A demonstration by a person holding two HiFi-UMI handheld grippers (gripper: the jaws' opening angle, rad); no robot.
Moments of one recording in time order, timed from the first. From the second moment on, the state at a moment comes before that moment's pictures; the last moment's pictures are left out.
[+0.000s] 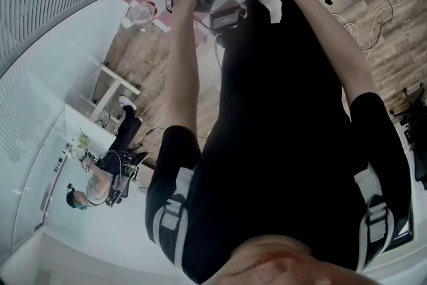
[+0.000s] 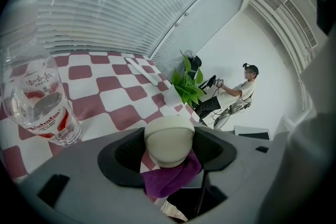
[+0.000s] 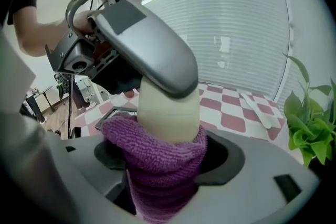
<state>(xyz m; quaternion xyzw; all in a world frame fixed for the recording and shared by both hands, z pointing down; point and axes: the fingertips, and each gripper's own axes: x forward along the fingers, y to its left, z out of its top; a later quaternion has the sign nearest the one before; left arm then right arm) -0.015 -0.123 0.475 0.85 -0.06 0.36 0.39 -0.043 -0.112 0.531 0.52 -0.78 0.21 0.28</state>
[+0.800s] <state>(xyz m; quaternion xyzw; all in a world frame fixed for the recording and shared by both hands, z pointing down) -0.013 -0.124 0.477 0.84 -0.07 0.37 0.40 -0.039 -0.131 0.510 0.61 -0.74 0.12 0.26</state>
